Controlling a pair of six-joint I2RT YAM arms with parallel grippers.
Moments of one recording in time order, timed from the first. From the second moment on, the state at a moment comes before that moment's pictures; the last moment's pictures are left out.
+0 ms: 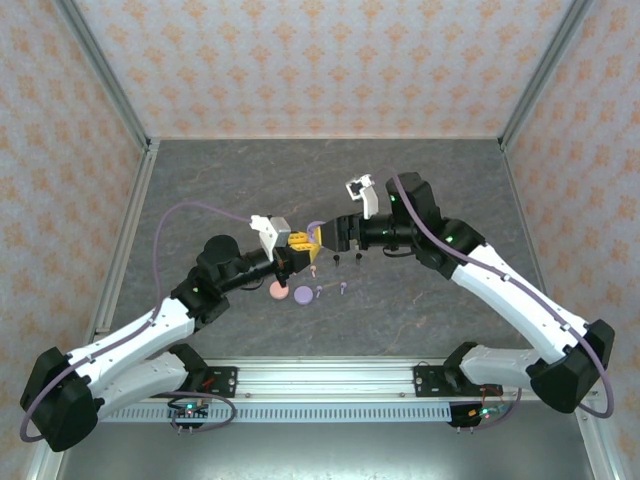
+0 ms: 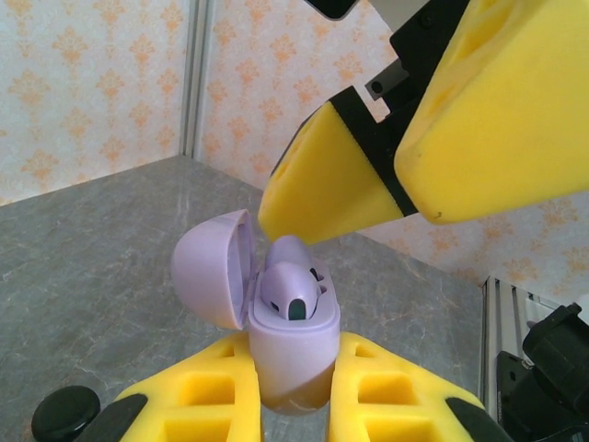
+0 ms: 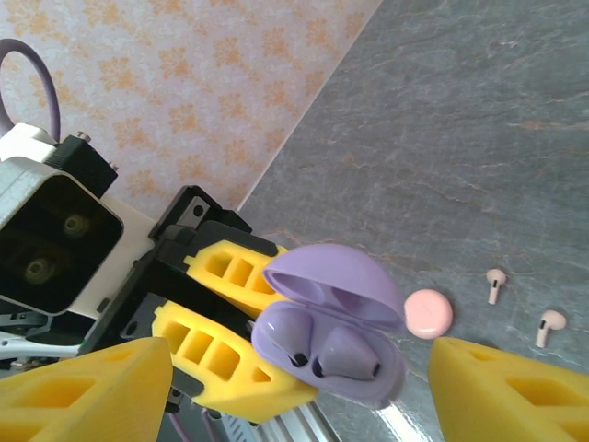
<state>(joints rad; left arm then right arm) -0.65 0.94 0.55 0.35 0.39 -0.20 0.69 1.18 1.17 -0.49 -0.53 0.51</state>
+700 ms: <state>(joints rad) -0.65 0.94 0.55 0.35 0.41 -0.20 0.69 1.25 1.18 -0.40 -0.65 0.55</state>
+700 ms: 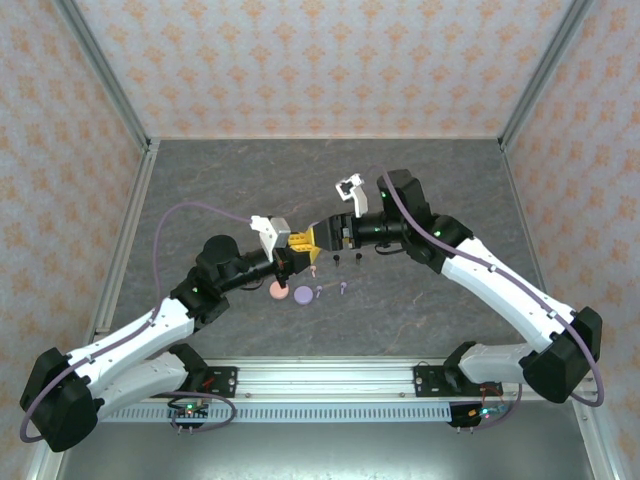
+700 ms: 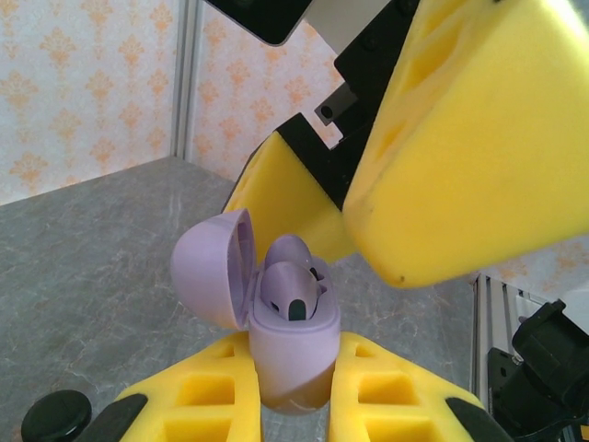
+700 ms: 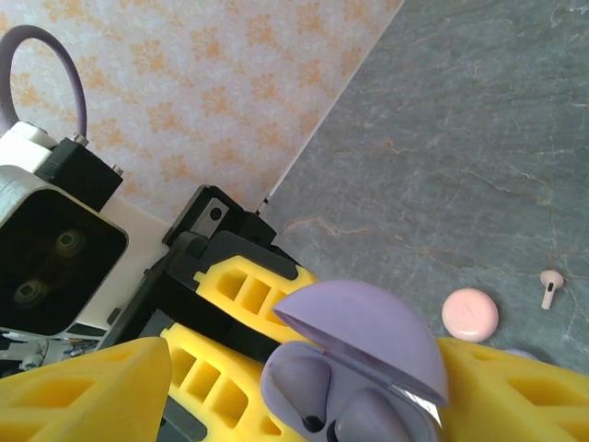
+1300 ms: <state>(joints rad) -0.66 0.95 0.55 0.37 0.42 -0.19 0.68 1.10 1.12 -0.30 -0.64 0.53</state>
